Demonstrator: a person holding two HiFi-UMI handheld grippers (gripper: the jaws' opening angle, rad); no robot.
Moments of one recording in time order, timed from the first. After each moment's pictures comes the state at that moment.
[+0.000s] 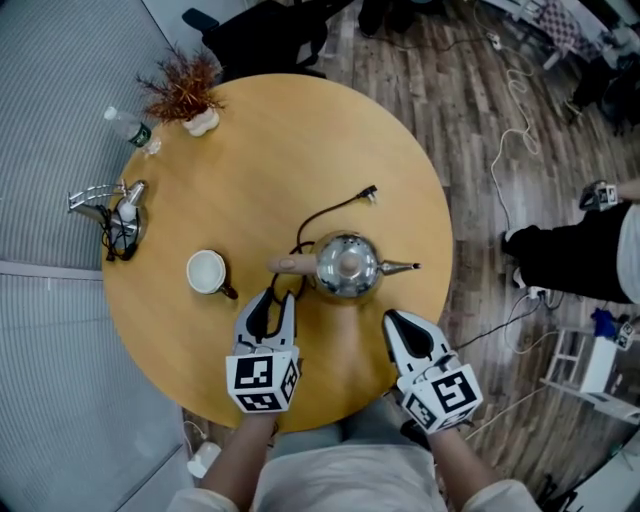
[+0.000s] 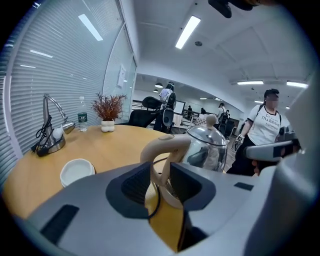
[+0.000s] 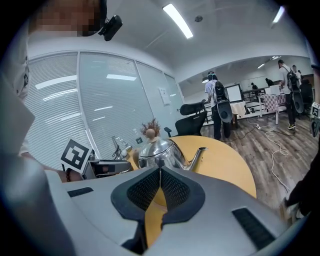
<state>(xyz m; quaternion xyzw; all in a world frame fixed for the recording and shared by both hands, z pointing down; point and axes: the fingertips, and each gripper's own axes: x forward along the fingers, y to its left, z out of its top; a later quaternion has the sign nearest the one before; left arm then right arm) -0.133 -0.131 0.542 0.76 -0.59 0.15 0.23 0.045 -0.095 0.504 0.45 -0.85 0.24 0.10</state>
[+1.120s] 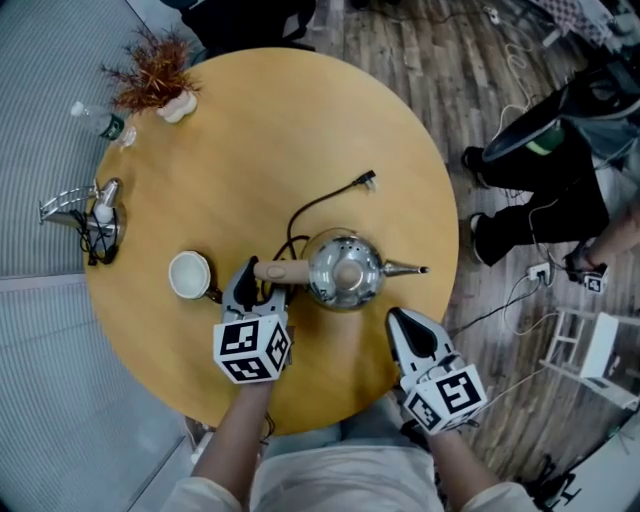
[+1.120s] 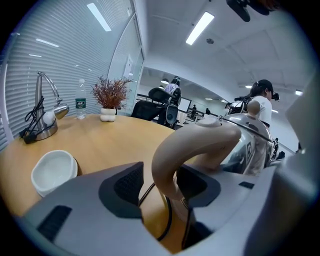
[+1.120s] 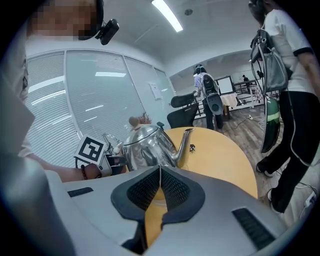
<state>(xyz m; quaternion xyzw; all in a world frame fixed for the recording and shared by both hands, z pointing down) -0.143 -0.192 0.593 0.74 -0.59 0.14 0.28 0.055 -0.105 0.542 0.47 -0.83 0.29 0.11</state>
